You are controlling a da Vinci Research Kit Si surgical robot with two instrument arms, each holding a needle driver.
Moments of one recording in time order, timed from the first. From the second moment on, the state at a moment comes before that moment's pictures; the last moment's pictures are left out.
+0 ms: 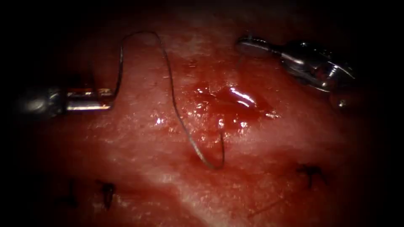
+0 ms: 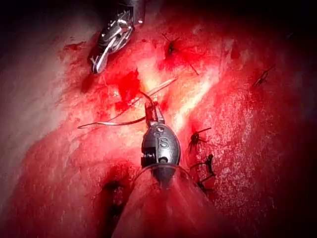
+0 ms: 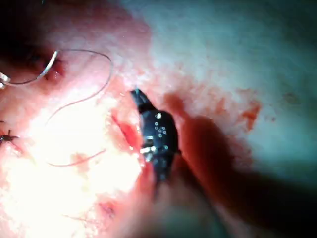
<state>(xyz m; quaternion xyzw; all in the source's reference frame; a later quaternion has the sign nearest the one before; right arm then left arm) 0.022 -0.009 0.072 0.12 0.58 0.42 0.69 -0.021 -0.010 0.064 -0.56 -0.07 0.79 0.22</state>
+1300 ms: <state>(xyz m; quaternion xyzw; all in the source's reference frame) 0.029 -0.018 0.054 0.18 0.55 0.23 0.79 -0.022 -0.018 0.069 -0.38 -0.22 0.87 0.23</state>
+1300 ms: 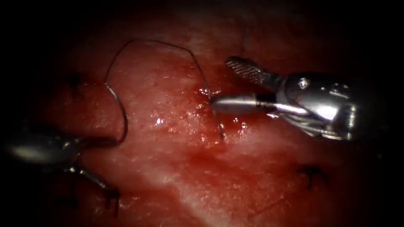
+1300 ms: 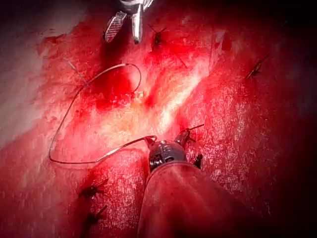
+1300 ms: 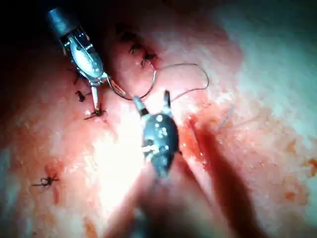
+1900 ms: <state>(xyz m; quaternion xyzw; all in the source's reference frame) 0.037 -0.018 0.068 0.26 0.47 0.36 0.76 -0.024 -0.018 0.067 -0.39 -0.20 0.88 0.18</state>
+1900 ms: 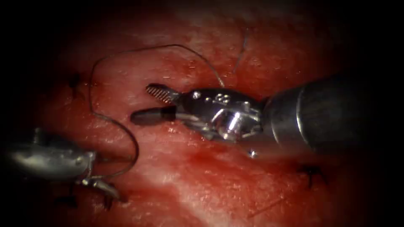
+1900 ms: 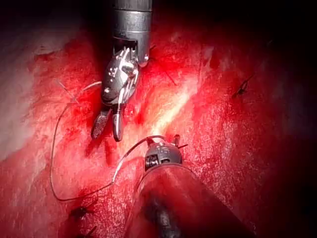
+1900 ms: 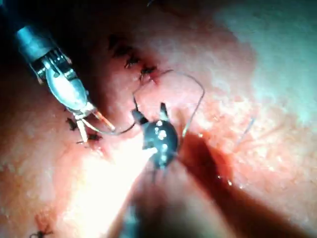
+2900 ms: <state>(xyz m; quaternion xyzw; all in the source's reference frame) 0.042 -0.024 0.073 0.28 0.45 0.31 0.79 -0.025 -0.018 0.071 -0.38 -0.18 0.89 0.17</state>
